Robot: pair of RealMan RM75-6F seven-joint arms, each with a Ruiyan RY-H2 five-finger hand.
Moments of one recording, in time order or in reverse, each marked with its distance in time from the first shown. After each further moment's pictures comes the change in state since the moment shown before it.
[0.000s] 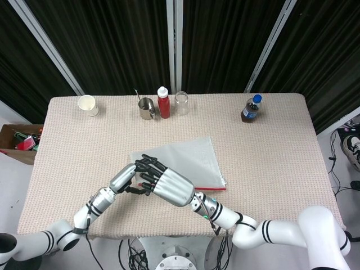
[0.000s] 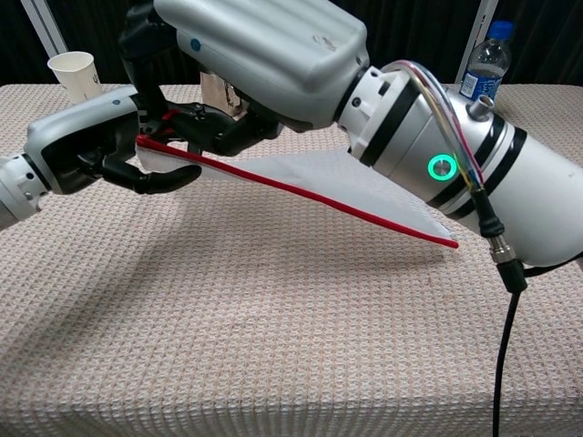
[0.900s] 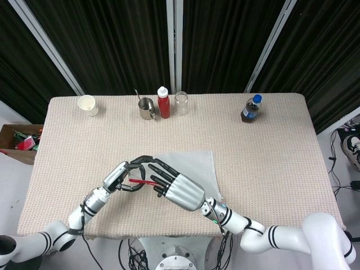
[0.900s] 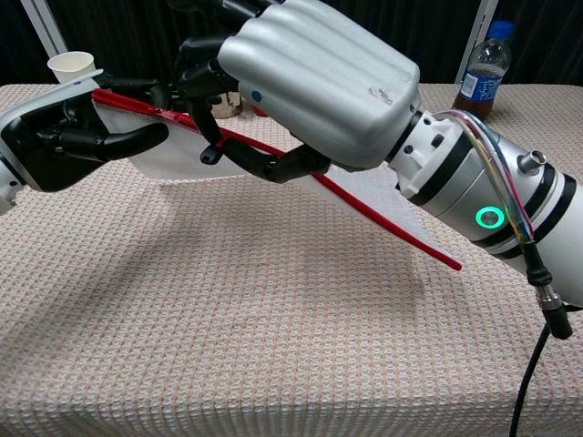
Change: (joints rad) left arm 0.020 -0.006 0.016 0.066 -0.002 0.088 -0.397; right arm -0.088 -0.003 -0.059 0.058 -0.069 0.082 -0.062
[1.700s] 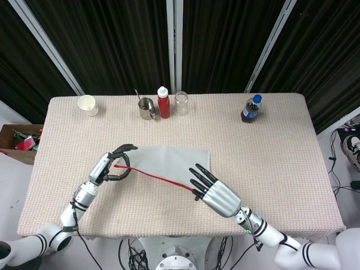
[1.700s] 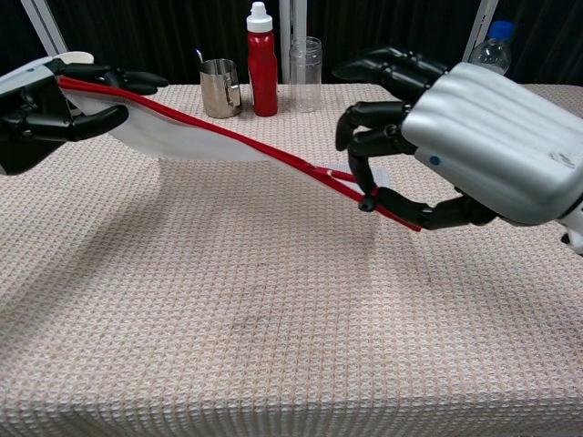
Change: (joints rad) left arm 0.059 0.007 -0.055 0.044 -0.111 -0.022 0.106; right arm -0.222 0.184 -0.162 -0.046 -0.020 0.095 -0.010
